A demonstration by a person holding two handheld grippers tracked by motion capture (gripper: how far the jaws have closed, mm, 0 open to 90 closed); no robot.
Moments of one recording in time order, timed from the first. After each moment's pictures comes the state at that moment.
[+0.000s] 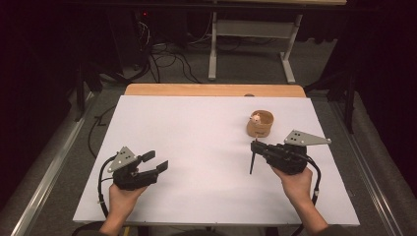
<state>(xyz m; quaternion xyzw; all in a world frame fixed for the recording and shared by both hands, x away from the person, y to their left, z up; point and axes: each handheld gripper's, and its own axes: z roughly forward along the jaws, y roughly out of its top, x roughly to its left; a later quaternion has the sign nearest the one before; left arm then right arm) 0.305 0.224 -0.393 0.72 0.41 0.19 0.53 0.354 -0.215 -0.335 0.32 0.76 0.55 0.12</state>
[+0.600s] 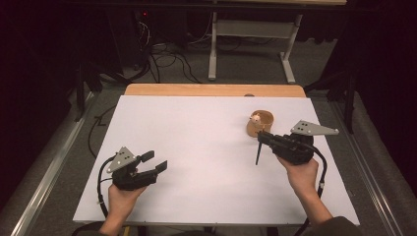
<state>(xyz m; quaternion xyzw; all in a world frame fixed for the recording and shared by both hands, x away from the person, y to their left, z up) 0.304 0.226 -0.393 0.71 0.41 0.19 0.53 0.371 -0.227 -0.320 0.34 0.76 0.54 0.15</state>
